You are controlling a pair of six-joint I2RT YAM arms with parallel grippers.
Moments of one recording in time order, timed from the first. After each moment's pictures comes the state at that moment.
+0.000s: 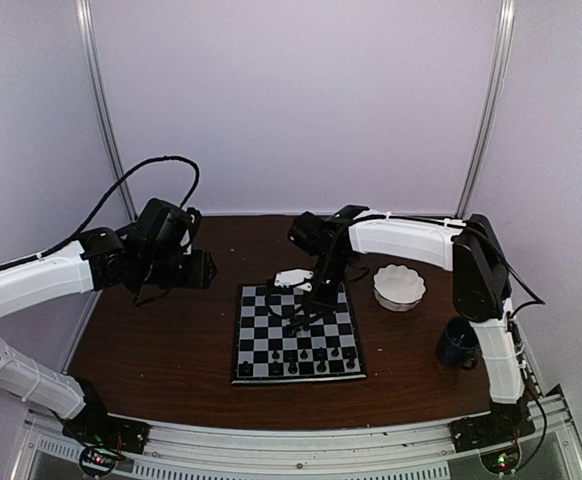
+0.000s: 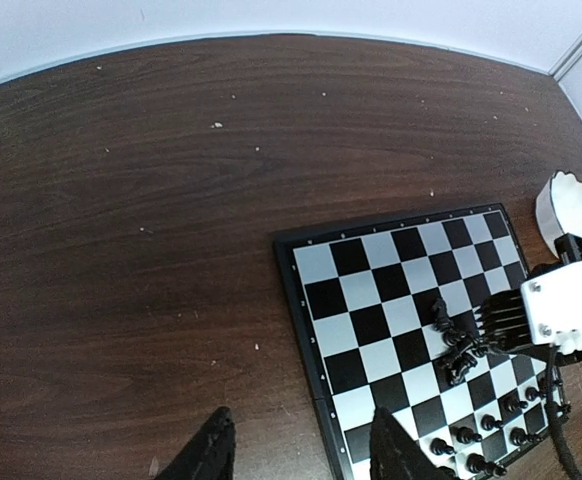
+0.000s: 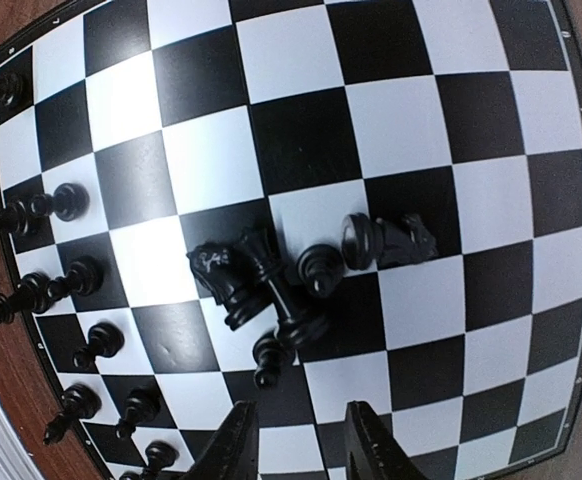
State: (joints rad) left arm -0.78 1.27 1.04 -0.54 -0.29 -0.52; right arm 0.82 2.20 1.91 -1.07 -0.19 -0.58
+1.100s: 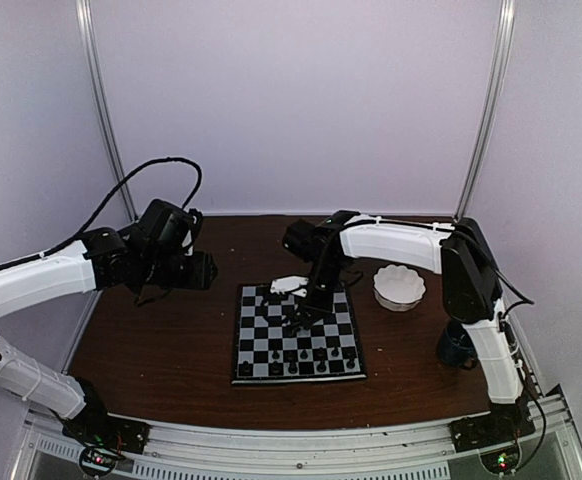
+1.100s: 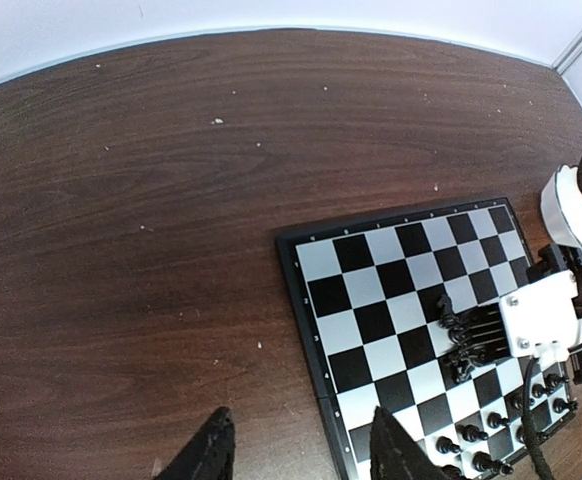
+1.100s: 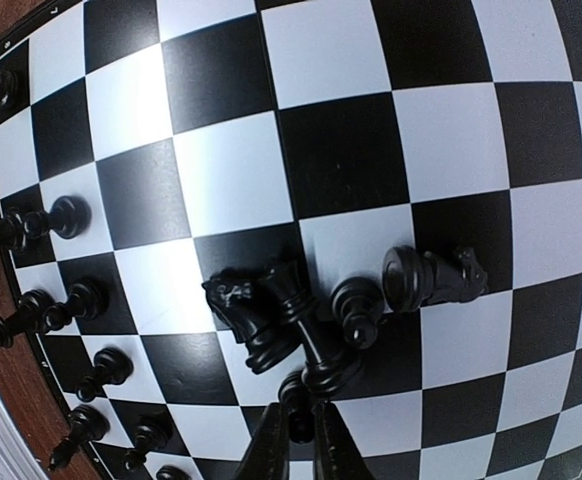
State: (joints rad) left arm -0.78 1.28 1.04 -0.55 -0.29 -0.51; right arm 0.83 2.28 1.96 -1.11 -0.22 -0.57
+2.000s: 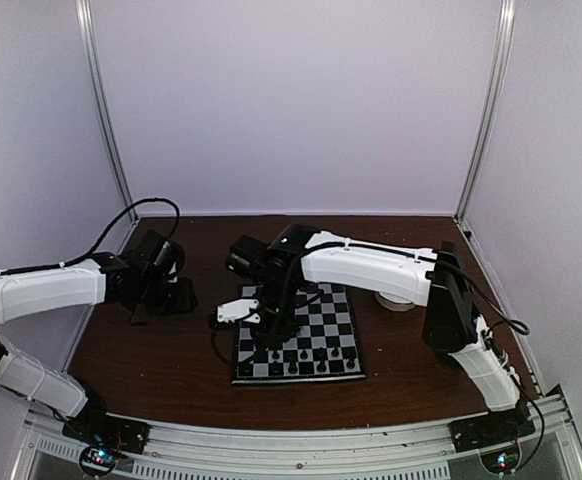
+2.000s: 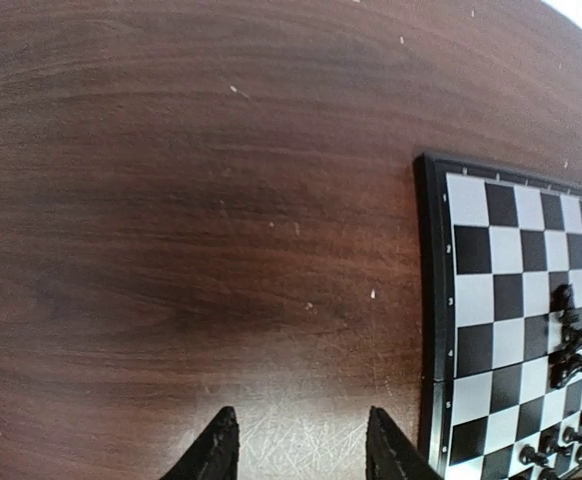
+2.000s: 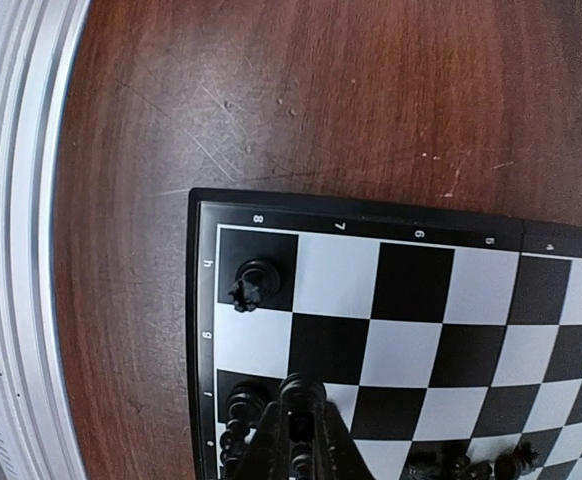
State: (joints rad) left arm -0.59 1.33 0.81 -0.46 -0.16 -0.64; right arm 1.07 2.37 2.24 -1.19 -0.24 -0.58
